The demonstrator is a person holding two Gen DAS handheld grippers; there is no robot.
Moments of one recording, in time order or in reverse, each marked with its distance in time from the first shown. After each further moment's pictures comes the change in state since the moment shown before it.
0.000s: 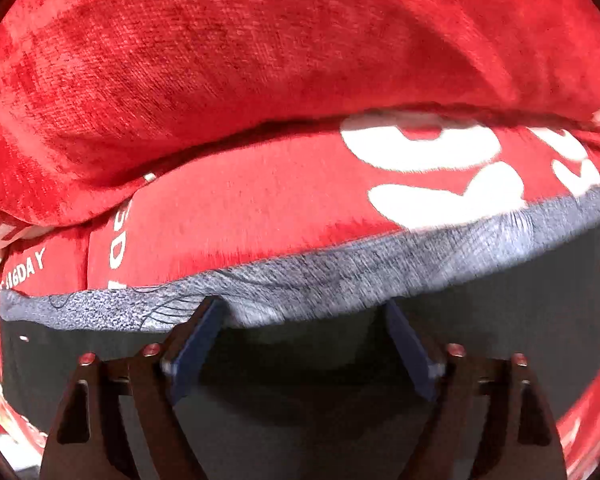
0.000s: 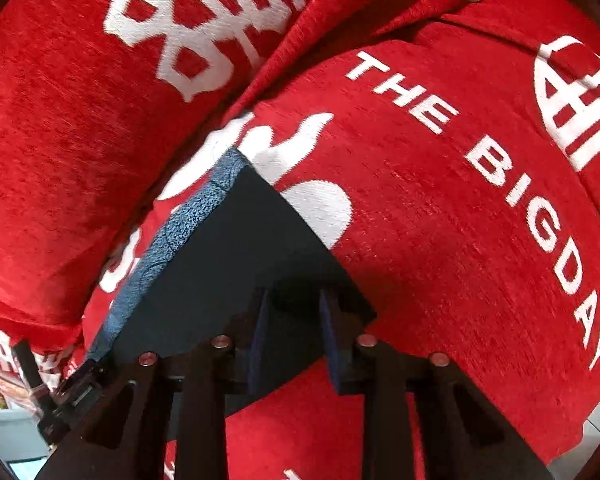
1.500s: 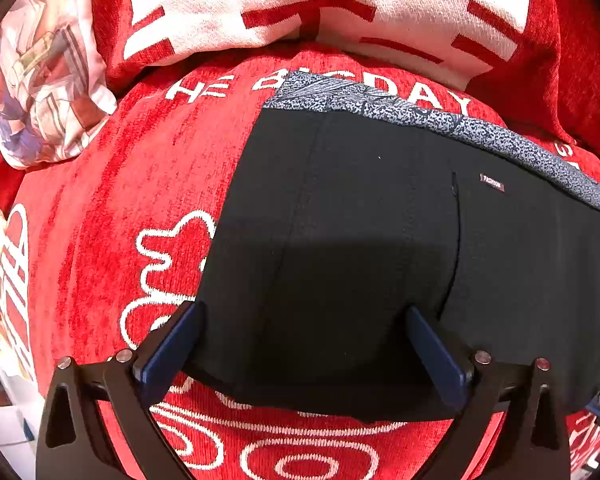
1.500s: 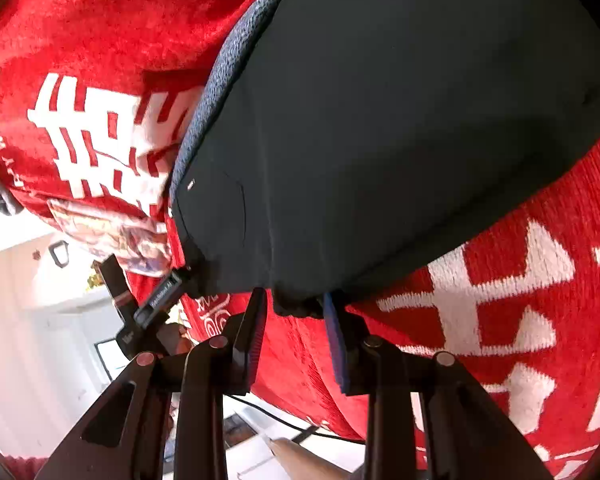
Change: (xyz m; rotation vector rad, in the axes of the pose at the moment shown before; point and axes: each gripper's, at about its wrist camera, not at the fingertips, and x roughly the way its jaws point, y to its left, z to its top) left arm 0.011 0.413 -0.173 -0.329 0.021 0.074; right arm 0.123 0.265 -0.327 -0.098 0.484 0.509
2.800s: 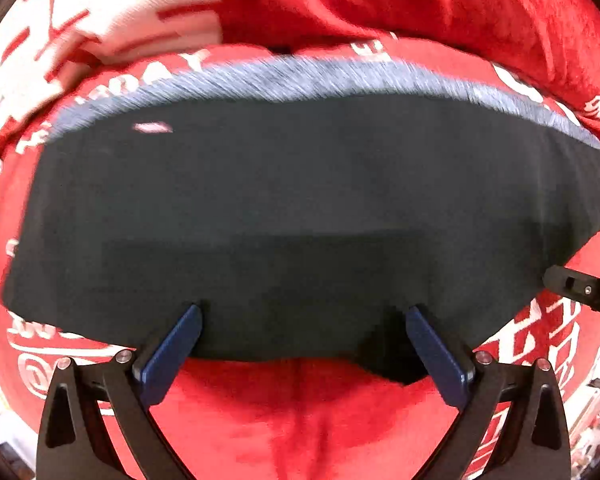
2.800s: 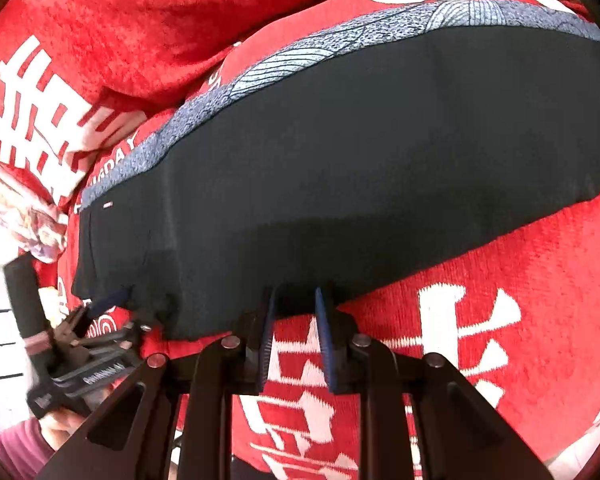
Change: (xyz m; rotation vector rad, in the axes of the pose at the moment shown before) left arm -0.034 -0.143 -0.037 0.263 0.048 -0.179; right arm -0.064 0.026 0.035 -0.251 -0.094 -0.494
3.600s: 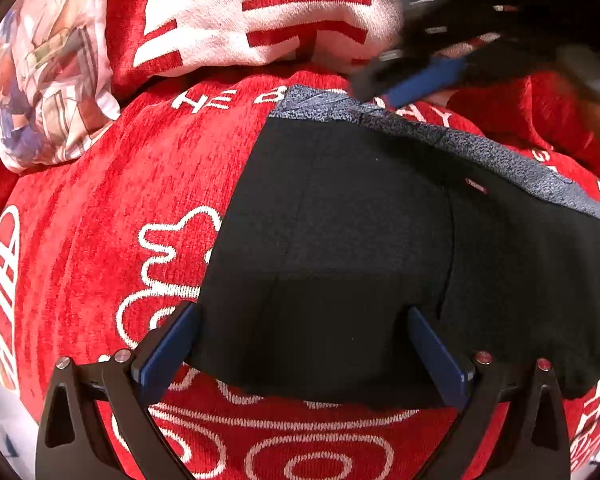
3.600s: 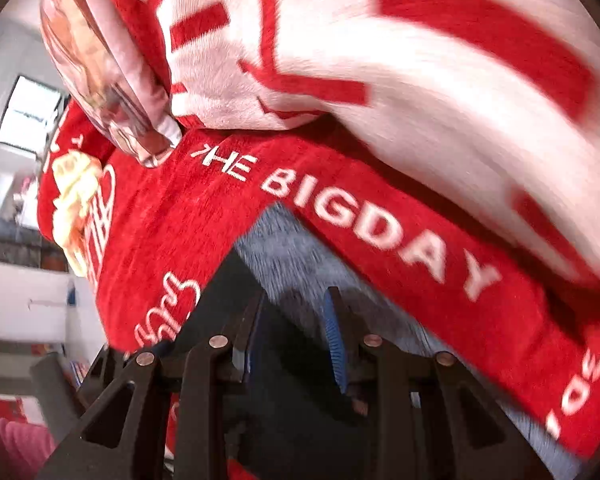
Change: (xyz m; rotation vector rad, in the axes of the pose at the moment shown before) left arm 0.000 0.166 -0.027 -0.233 -0.188 0.124; right arm 0.158 0.365 0.095 -0.772 0.215 0.110
